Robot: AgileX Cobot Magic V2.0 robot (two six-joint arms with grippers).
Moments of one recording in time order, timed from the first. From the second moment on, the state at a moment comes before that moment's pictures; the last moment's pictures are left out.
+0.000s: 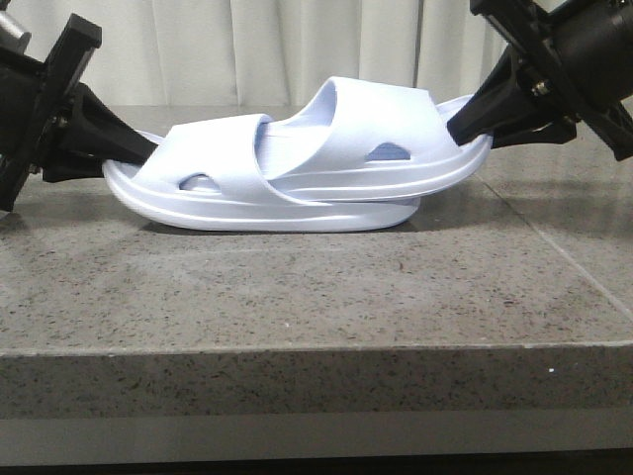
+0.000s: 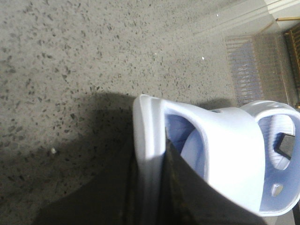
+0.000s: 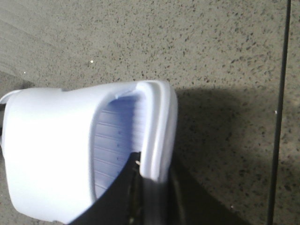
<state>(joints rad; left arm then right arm) -0.04 1.71 -0.92 -1.56 0.88 1.04 0.12 1.50 -0.88 1.28 0.58 -0.81</state>
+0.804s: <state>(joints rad) -0.05 1.71 -0.92 -1.56 0.91 1.04 -0.27 1.24 -0.88 1.06 0.90 -0.80</state>
